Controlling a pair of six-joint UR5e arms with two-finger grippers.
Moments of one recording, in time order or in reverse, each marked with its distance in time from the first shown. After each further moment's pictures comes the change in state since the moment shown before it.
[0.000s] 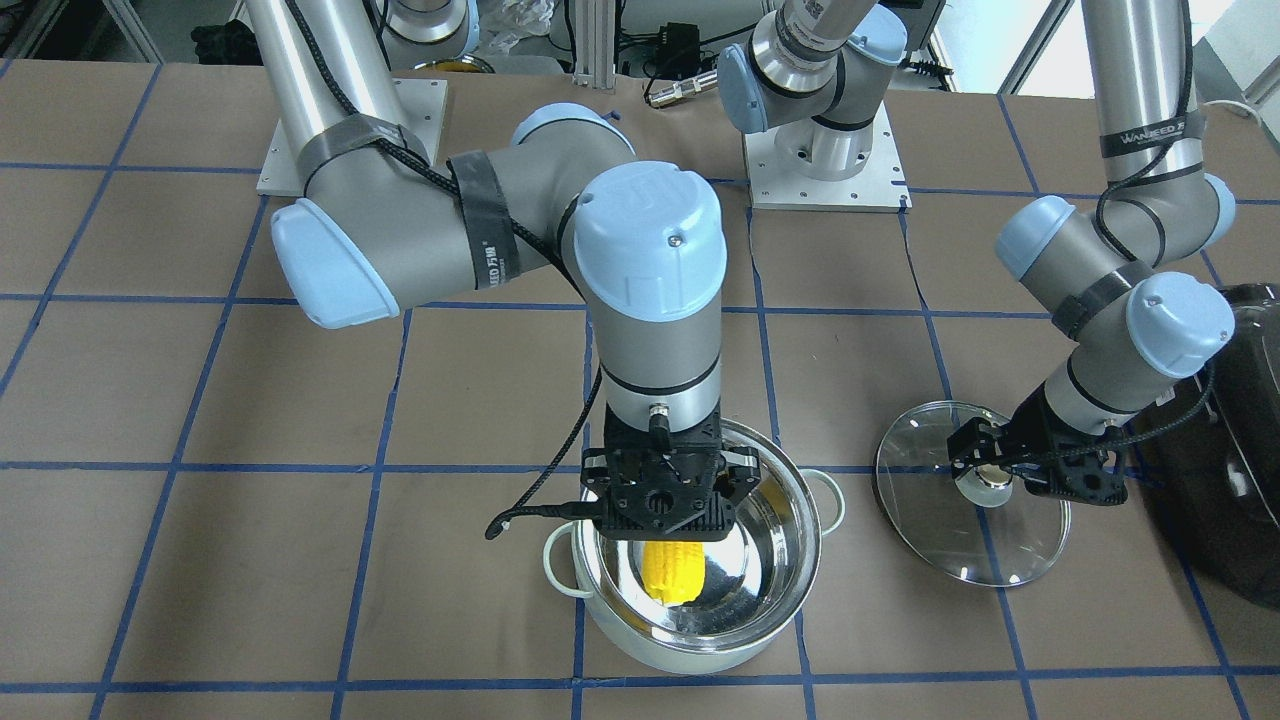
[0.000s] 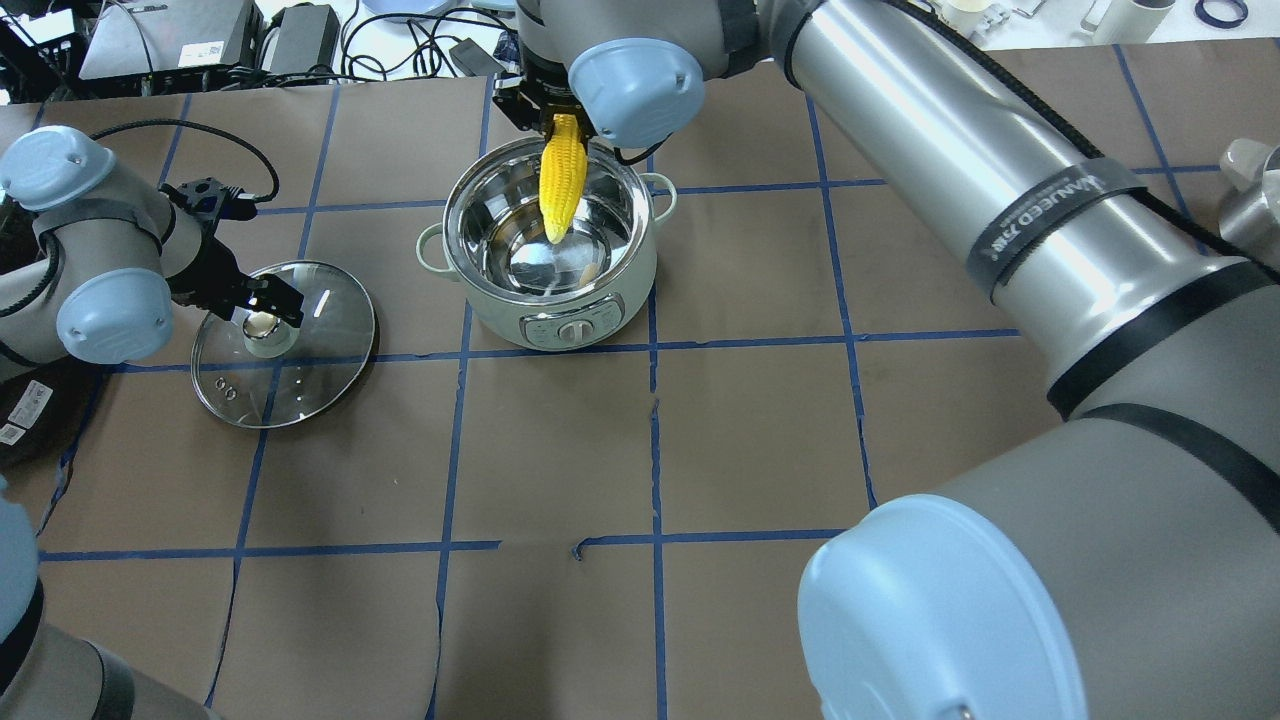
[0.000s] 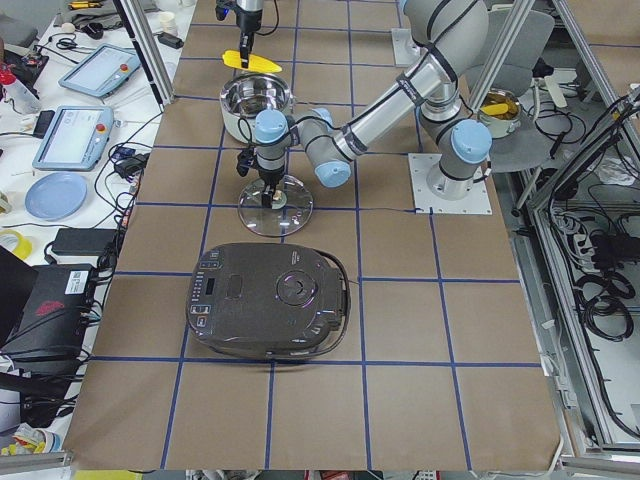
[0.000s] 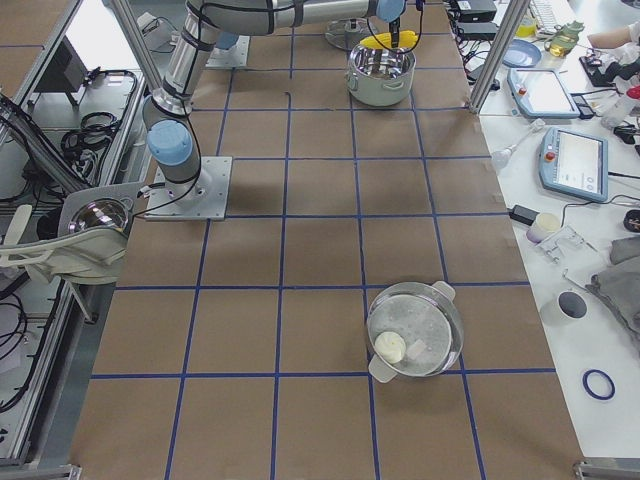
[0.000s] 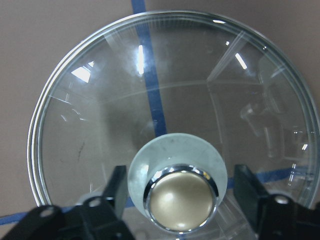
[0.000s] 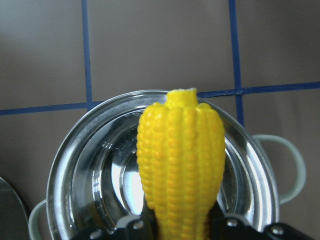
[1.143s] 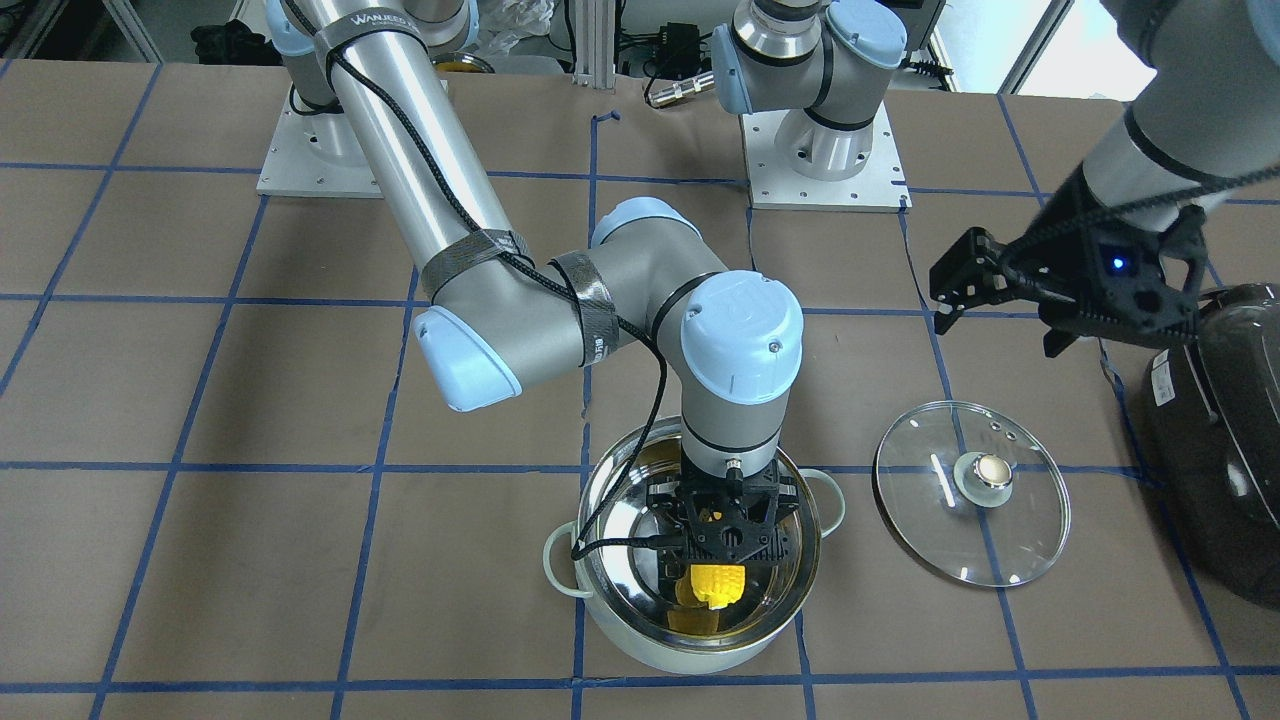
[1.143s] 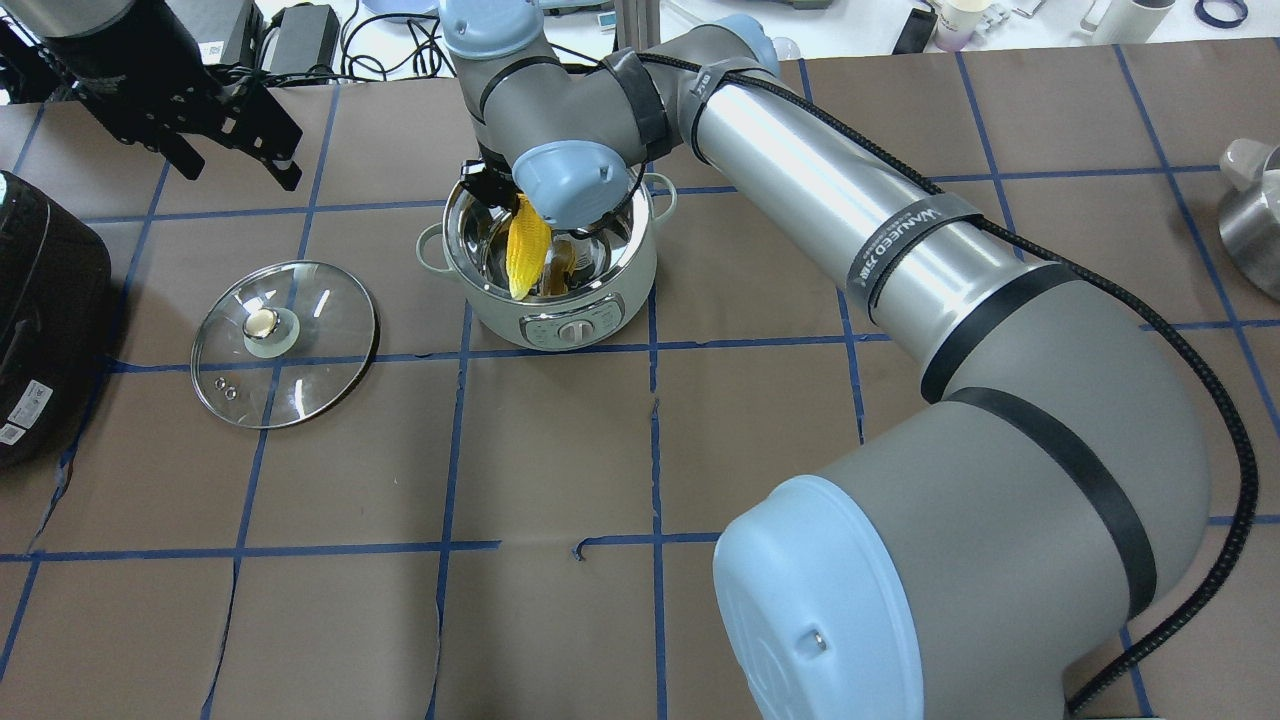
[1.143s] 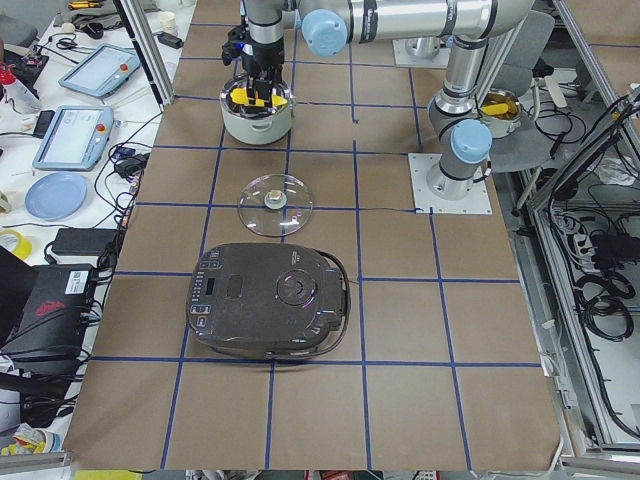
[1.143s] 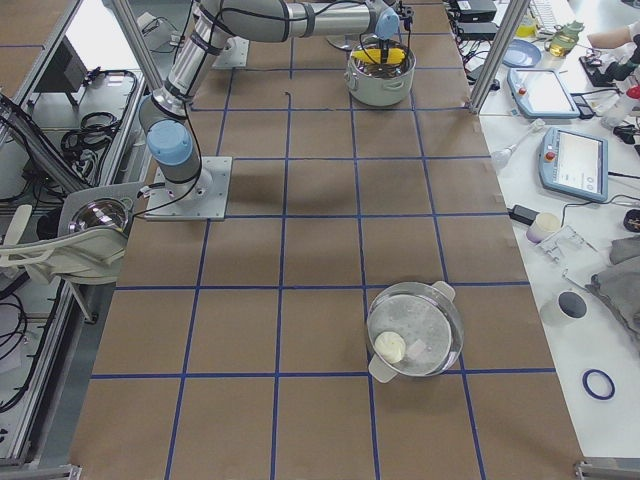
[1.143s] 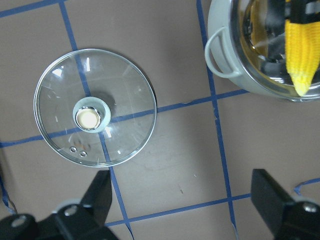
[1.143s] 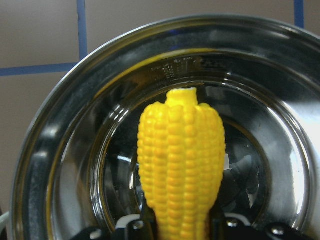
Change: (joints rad) left arm -0.285 0.273 0.470 -0.779 0.050 -0.262; right arm 0.054 0.112 0.047 -0.091 -0.022 0.009
